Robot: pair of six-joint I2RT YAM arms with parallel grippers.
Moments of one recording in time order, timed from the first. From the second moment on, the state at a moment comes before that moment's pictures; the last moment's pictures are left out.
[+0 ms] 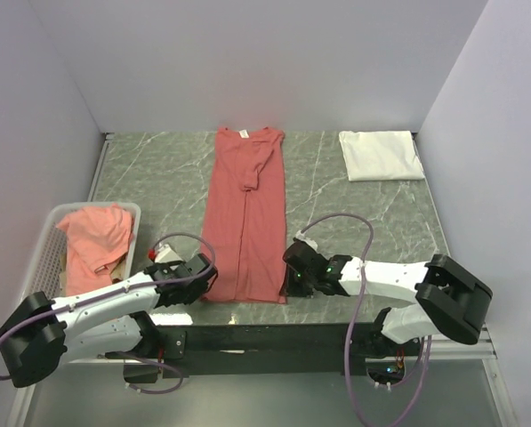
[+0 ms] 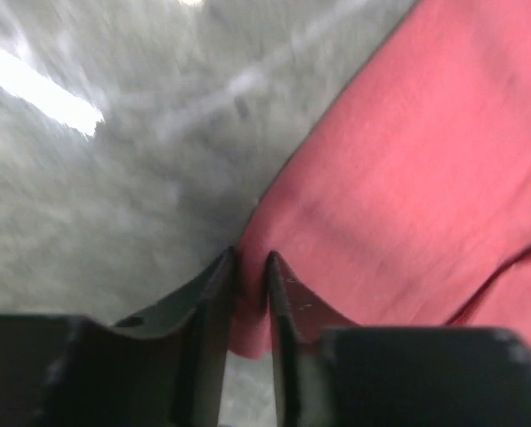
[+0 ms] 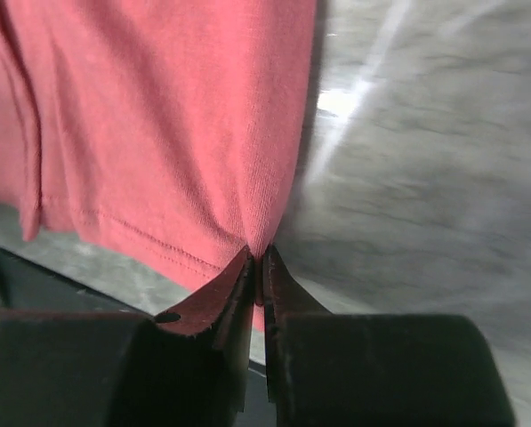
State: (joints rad) left arm -0.88 1.02 0.45 -0.70 -0.46 -1.60; right arm 0.97 1.36 0.55 -0.20 0.02 1.02
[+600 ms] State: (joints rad) left arm -1.13 1.10 0.53 -0.75 -0.34 -1.67; right arm 0.91 1.14 0.49 -0.42 0.05 0.90
